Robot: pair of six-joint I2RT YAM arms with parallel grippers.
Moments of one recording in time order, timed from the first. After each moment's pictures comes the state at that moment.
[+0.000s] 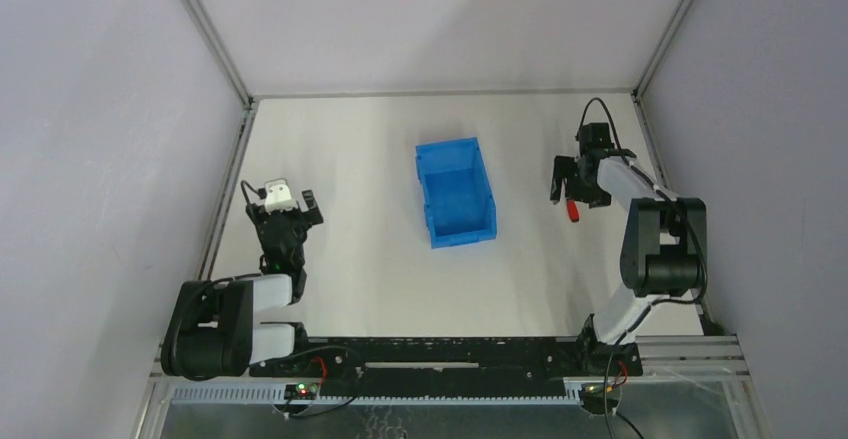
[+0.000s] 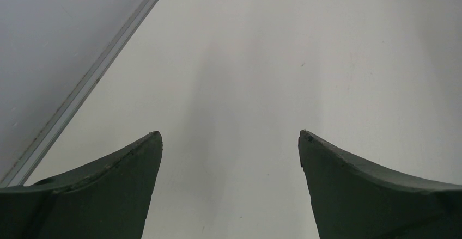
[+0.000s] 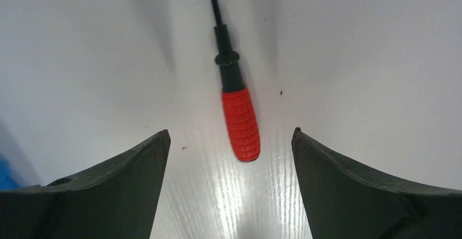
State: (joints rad) left arm -0.01 1.27 0.15 0.99 -0.28 -0.03; right arm -0.02 1.66 1.11 -0.56 0.05 0.13
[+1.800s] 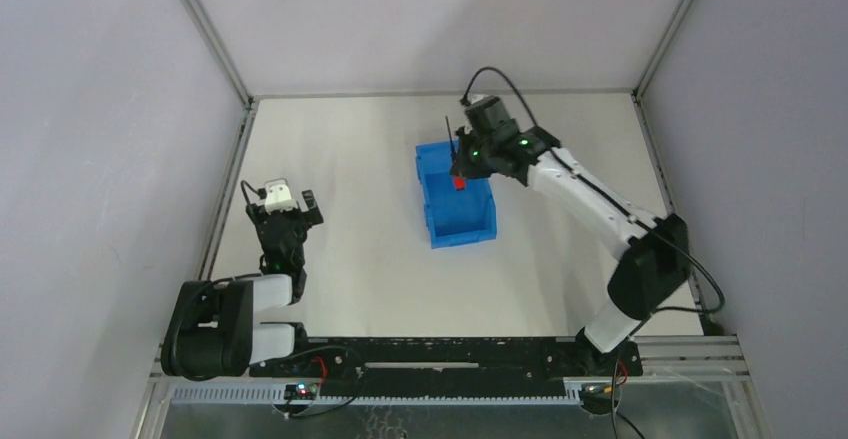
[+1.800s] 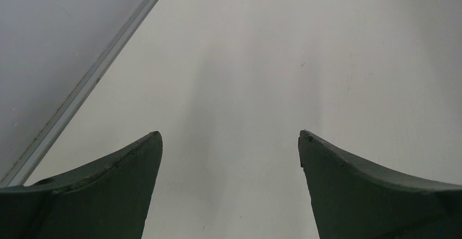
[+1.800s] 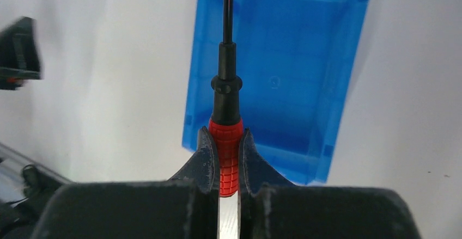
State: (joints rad) left arm -0.01 1.27 0.15 0.99 -0.28 -0.03; right arm 0.60 1.59 1.53 -0.70 -0.02 0.41
